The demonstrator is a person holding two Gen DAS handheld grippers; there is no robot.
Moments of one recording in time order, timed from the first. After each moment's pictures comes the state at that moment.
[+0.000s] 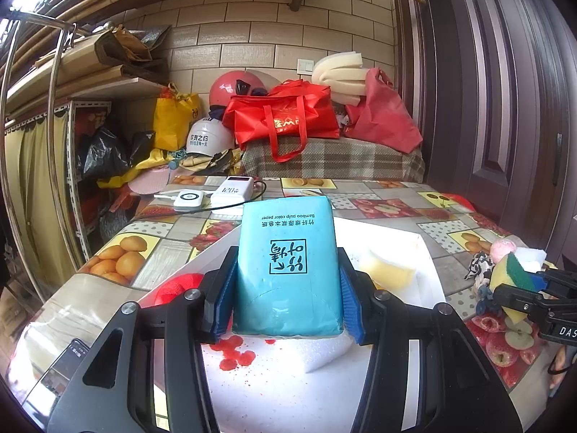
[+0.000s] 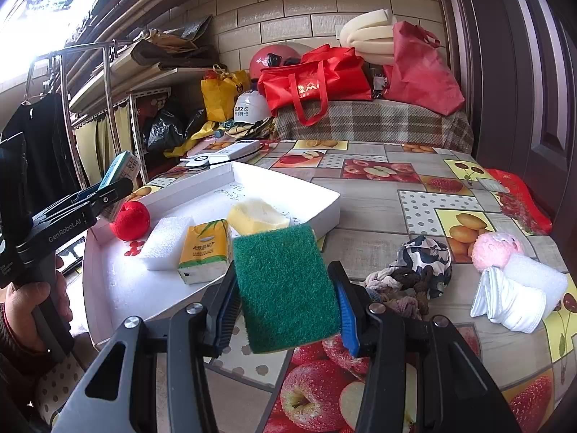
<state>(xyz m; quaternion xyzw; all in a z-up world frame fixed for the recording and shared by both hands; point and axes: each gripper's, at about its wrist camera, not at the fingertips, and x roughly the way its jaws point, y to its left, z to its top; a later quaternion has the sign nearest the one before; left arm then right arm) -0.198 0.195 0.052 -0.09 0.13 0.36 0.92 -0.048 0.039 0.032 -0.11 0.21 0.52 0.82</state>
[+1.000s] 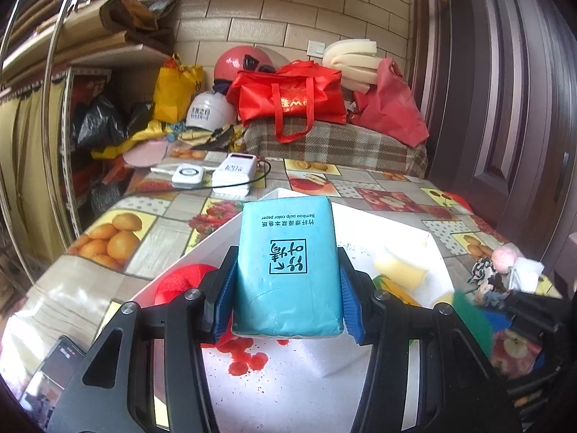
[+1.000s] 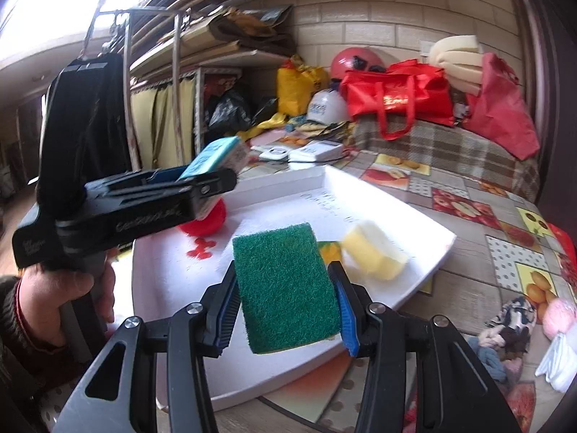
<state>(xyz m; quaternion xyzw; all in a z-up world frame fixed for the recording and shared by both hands) -0.201 0.235 0.046 -0.15 0.16 0.34 0.91 -0.109 0.118 0.024 -0.20 0.17 0.63 0.73</state>
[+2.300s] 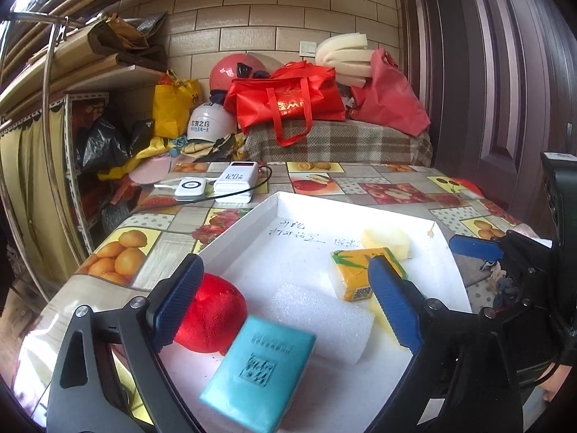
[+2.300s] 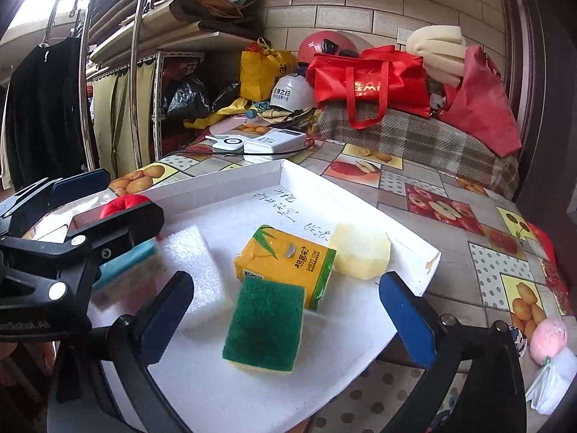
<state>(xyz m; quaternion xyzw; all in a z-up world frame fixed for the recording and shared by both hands) -0.187 0.217 0.047 -0.09 0.17 0.36 0.91 -0.072 0.159 0.026 -0.20 0.18 0.54 0.80</state>
